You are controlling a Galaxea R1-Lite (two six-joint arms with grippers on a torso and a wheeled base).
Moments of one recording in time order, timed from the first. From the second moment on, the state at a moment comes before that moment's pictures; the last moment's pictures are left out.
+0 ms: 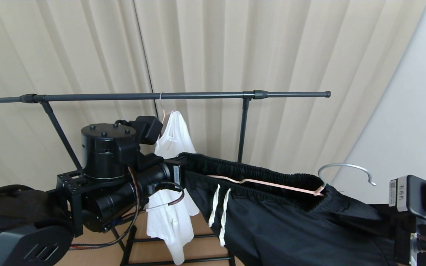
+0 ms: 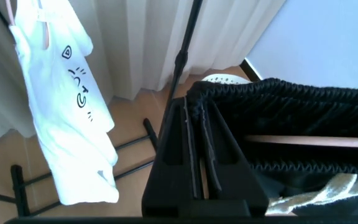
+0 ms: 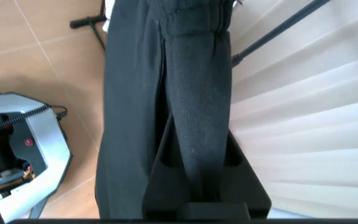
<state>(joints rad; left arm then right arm) -0.62 1.69 -0.73 -0.65 0.17 -0.19 0.42 1.19 -0.60 0.00 0.24 -0.68</state>
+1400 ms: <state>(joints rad) -0.72 1.54 -0.94 -0.23 0.17 -0.02 0.51 1.47 -0.70 -0.13 -0.06 -0.29</state>
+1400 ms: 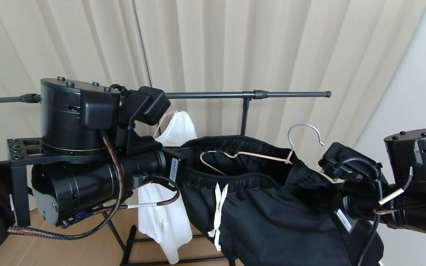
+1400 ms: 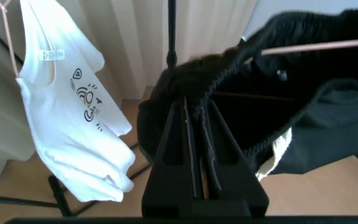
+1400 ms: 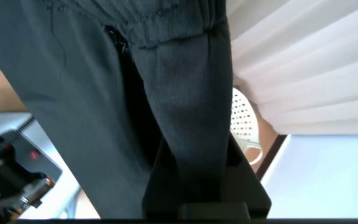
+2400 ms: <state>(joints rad) -0.86 1.61 -1.03 -0.21 0.16 -0.07 0.63 1.59 -0.63 -0.42 -0.15 -0.23</state>
